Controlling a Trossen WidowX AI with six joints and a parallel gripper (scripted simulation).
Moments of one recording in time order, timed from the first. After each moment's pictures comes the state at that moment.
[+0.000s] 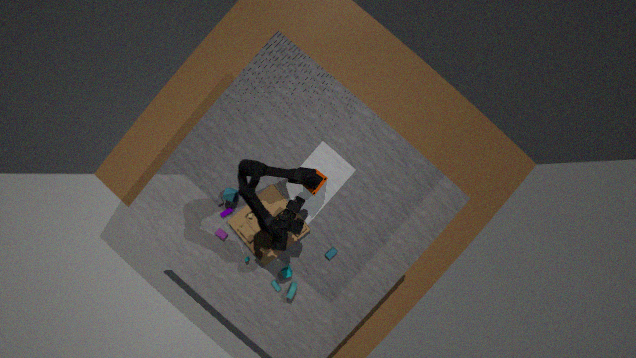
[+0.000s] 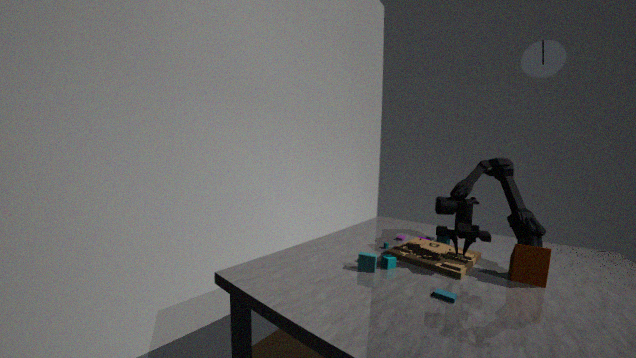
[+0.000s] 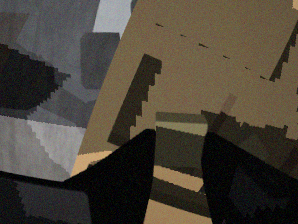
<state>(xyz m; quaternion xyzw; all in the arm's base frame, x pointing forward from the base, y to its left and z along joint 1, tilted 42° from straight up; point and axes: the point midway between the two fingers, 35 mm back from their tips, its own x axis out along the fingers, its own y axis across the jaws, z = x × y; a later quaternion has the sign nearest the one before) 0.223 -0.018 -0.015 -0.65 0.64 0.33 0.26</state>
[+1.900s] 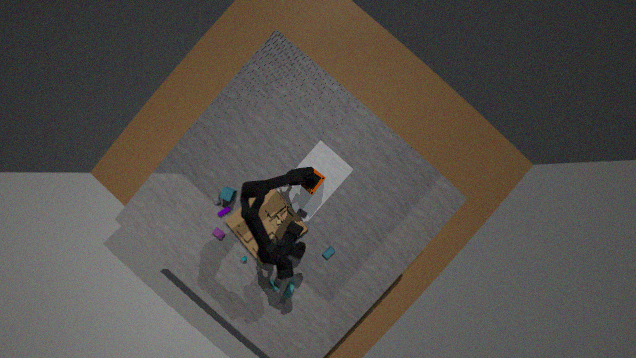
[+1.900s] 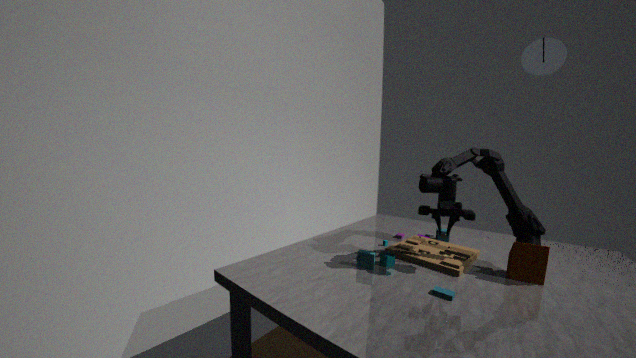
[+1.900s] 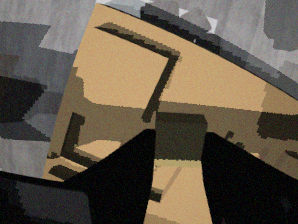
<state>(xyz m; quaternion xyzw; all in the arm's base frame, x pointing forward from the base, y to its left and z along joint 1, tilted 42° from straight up) 0.282 0.083 -0.003 -0.65 0.63 0.33 0.26</state>
